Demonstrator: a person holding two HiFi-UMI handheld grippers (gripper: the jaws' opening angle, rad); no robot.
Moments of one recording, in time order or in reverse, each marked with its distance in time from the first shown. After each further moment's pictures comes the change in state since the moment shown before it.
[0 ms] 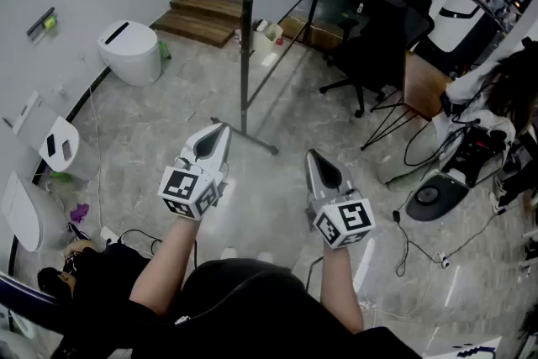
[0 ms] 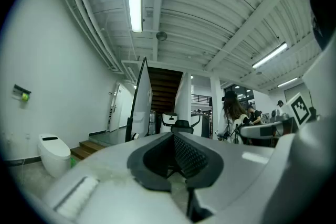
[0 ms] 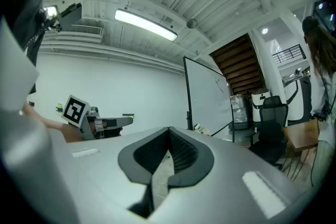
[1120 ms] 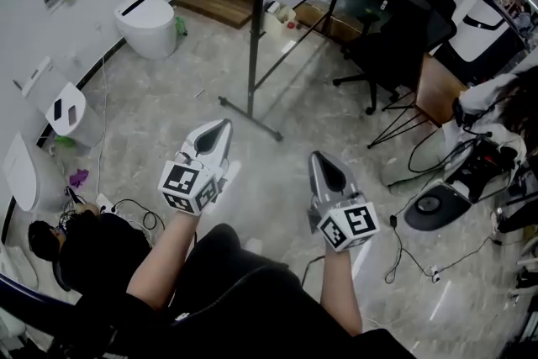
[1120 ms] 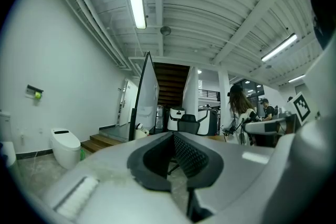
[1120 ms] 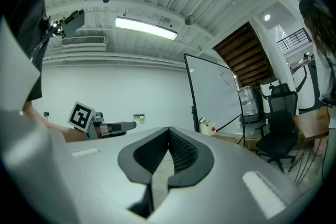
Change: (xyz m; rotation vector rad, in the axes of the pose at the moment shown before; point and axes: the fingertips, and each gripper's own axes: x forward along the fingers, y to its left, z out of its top) left arm 0.000 -0.040 -0.042 -0.018 0.050 0.110; right arm -0.038 -0.036 -0.027 0.065 0.021 0.128
